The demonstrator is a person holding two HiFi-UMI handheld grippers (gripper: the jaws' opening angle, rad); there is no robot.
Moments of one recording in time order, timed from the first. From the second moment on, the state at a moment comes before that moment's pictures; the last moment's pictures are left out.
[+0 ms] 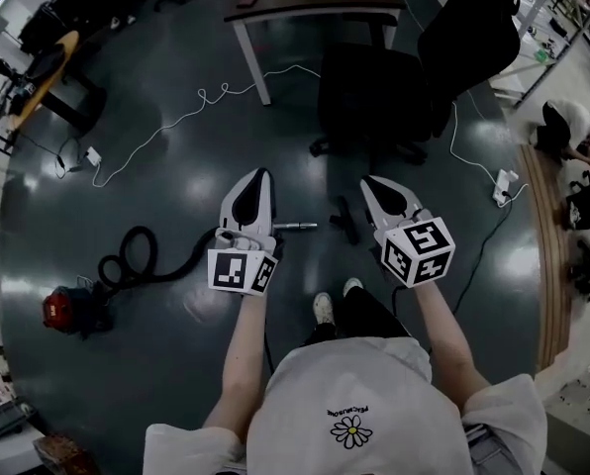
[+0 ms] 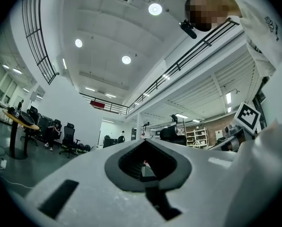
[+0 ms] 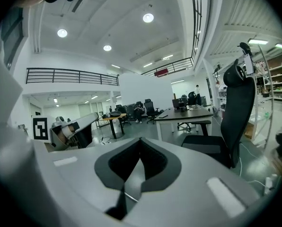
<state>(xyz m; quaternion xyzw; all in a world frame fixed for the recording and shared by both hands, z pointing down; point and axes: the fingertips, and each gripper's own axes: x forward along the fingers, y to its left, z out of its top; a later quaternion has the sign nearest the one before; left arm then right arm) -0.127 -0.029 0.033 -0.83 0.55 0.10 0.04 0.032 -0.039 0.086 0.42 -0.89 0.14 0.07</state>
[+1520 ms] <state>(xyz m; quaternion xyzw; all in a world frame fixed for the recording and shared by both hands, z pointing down) -0.147 -0.133 0.923 -0.91 0.16 -0.37 -0.01 0.029 -0.193 0.864 0.18 -0.92 0.12 0.32</state>
